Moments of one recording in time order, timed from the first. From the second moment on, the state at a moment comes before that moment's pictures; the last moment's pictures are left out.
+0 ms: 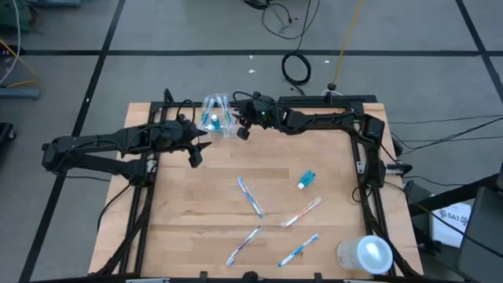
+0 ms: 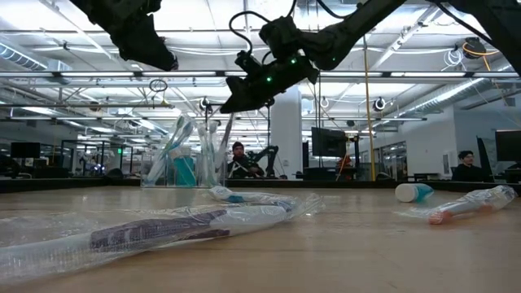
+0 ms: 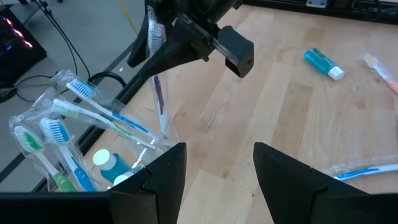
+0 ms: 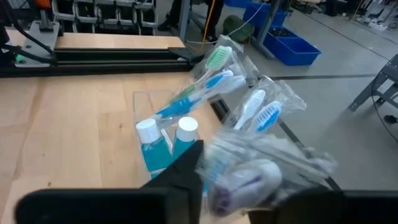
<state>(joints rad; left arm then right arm) 0.15 0.90 0.82 -0.51 -0.26 -0.09 -0.36 1.97 1.40 0.26 0.08 -0.18</state>
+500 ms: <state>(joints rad) 0.15 0.90 0.82 -0.46 -0.26 -0.08 -0.36 1.97 1.40 0.31 0.08 -0.11</state>
